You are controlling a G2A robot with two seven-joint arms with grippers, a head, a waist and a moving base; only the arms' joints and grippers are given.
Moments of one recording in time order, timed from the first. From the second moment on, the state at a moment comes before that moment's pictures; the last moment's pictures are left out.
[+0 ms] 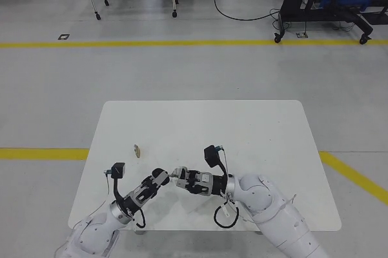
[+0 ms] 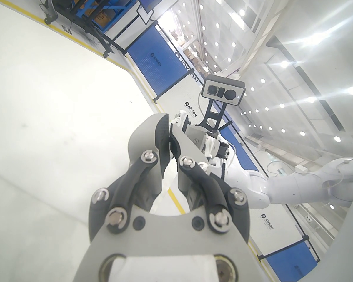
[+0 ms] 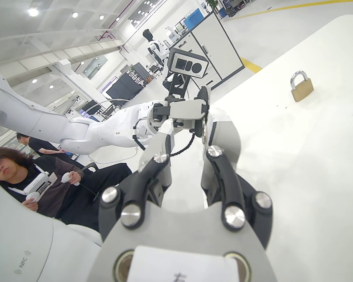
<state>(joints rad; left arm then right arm) 1.43 -1.19 -1.28 -1.56 0.13 -0.74 -0.31 -1.02 -1.22 0.94 -1.41 -0.22 -0.79 0.57</state>
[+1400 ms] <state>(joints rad) 1.11 -1.18 -1.22 -1.52 0.90 0.28 -0.51 -1.04 -1.19 1.04 -1.37 -0.20 -0.91 0.55</state>
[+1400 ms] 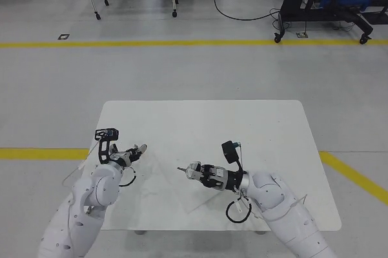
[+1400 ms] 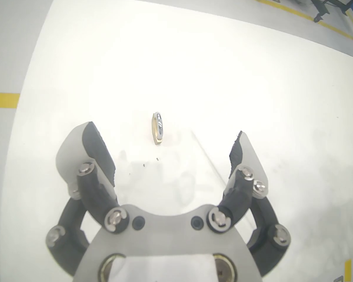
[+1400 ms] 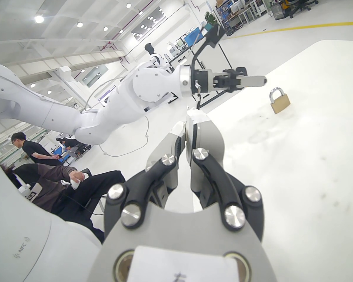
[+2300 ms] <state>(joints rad) 1.01 -1.23 -1.10 -1.37 1.03 0.38 -0.54 -1.04 -1.19 1.04 -1.37 -0.20 -0.91 0.55</state>
